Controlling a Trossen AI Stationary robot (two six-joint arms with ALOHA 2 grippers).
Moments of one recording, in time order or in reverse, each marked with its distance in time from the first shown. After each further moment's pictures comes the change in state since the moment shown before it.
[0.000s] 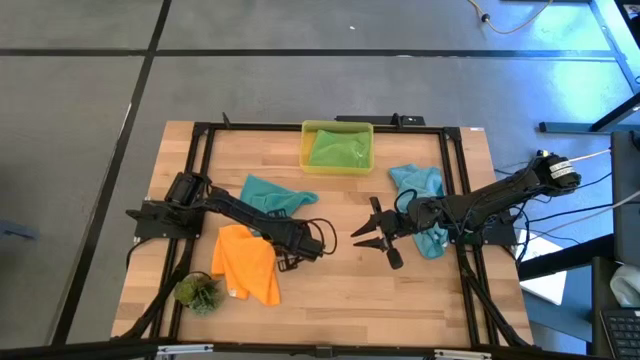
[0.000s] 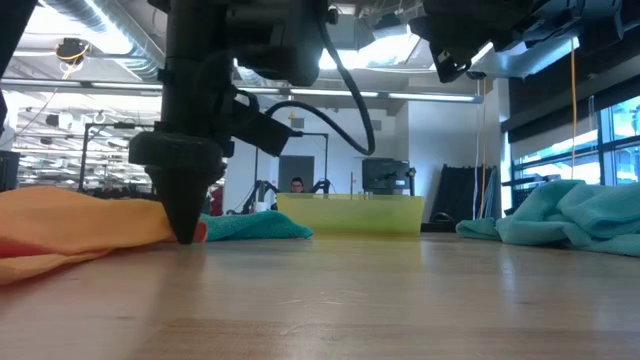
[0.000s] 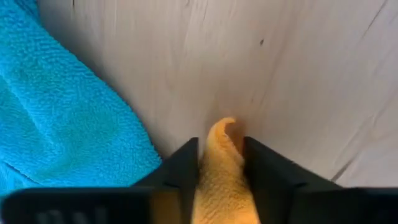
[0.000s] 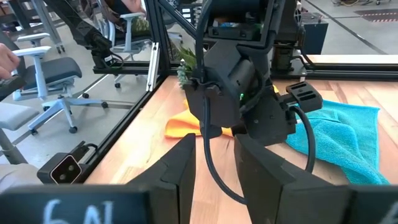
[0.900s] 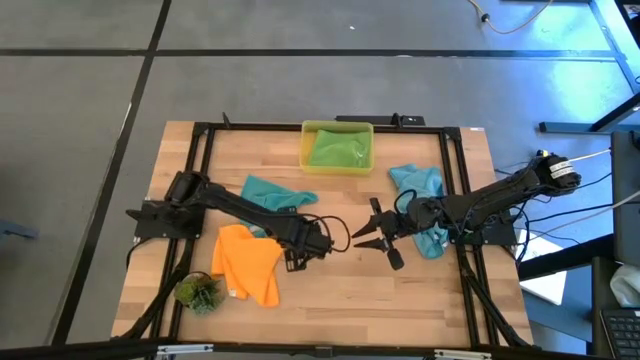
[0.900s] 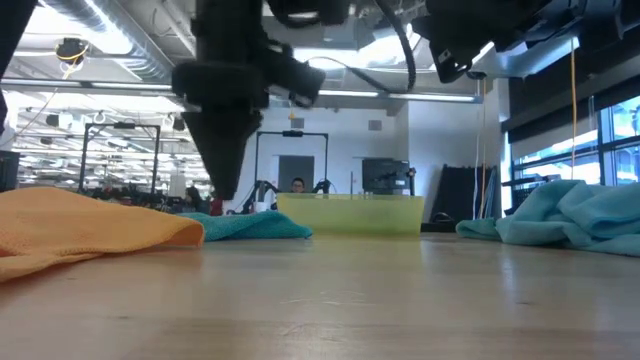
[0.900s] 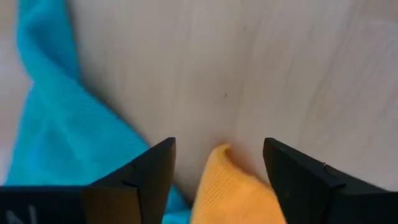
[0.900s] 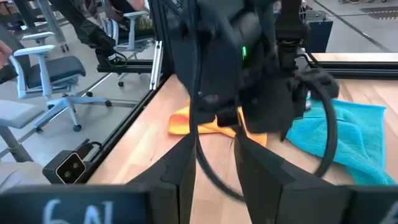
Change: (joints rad) left arm 0.006 -0.005 0.172 -0.076 0.007 0.084; right arm 0.001 0.000 0.000 -0.006 -0.015 0.003
